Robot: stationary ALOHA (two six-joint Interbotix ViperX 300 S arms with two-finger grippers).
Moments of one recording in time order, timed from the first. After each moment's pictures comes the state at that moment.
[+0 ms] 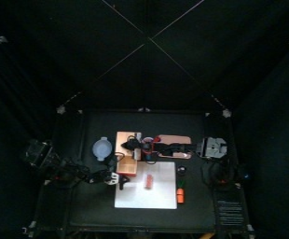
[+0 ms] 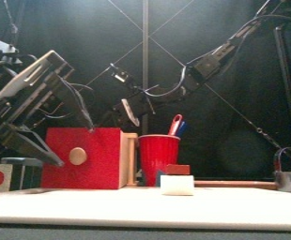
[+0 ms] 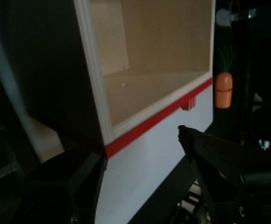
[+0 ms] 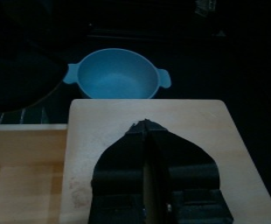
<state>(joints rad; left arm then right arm) -0.34 -0.18 1.05 -1.07 -0.35 -0.53 -0.29 0.40 0.24 -0.26 -0.32 0.02</state>
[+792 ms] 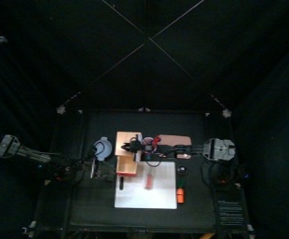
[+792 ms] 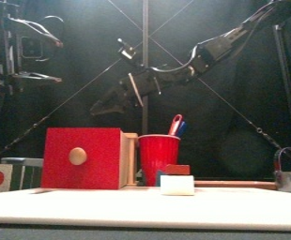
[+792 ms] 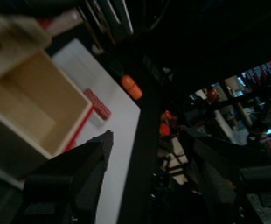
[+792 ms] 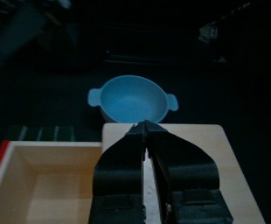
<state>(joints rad) -0.06 -0.75 1.25 -0.32 -0.33 -0.39 -0.19 0.19 0.36 -0.26 -0.32 0.03</state>
